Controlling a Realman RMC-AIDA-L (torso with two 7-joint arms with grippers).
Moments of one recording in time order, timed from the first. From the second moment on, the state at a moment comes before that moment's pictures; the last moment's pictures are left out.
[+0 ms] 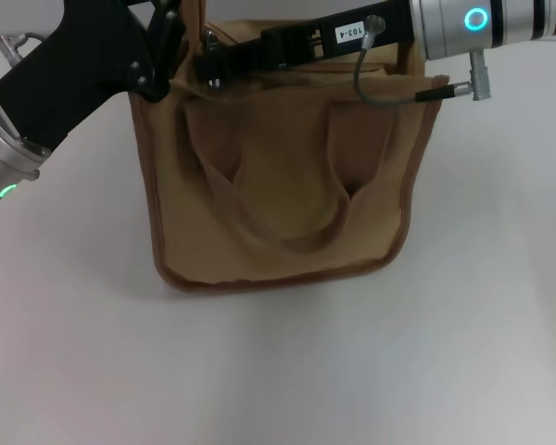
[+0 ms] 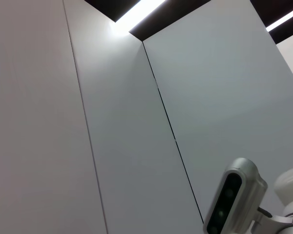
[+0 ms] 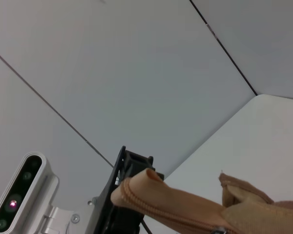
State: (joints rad) left arm -0.58 -2.08 0.54 0.30 1.44 1.81 -0.56; right arm 1.01 2.08 -0.90 -0.63 -1.92 -1.49 2.18
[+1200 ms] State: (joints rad) left arm -0.54 -2.08 0.52 0.29 1.41 1.77 -0.56; right arm 0.94 2.08 -0.90 -0.69 -1.90 -1.54 2.13
